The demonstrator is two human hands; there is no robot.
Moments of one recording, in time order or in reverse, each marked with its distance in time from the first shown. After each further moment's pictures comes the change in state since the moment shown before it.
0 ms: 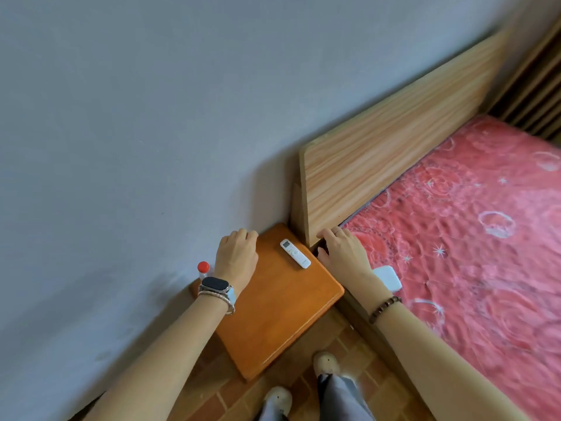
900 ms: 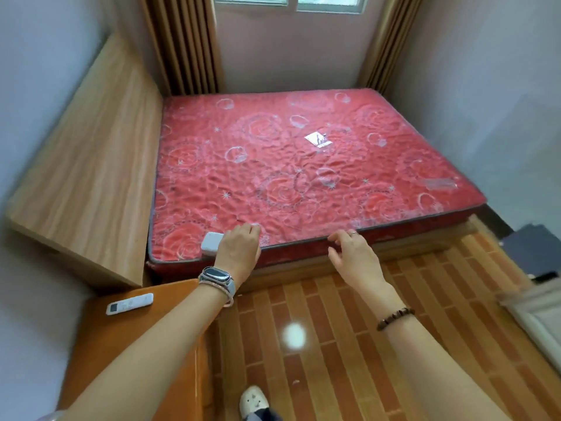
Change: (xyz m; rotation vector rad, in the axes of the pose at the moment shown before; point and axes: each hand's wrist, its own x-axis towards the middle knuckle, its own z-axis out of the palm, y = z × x) left_hand -0.124 0.273 0.001 -0.078 0.003 1.226; right_hand -0.411 0.031 -0.037 0.065 0.456 1.171
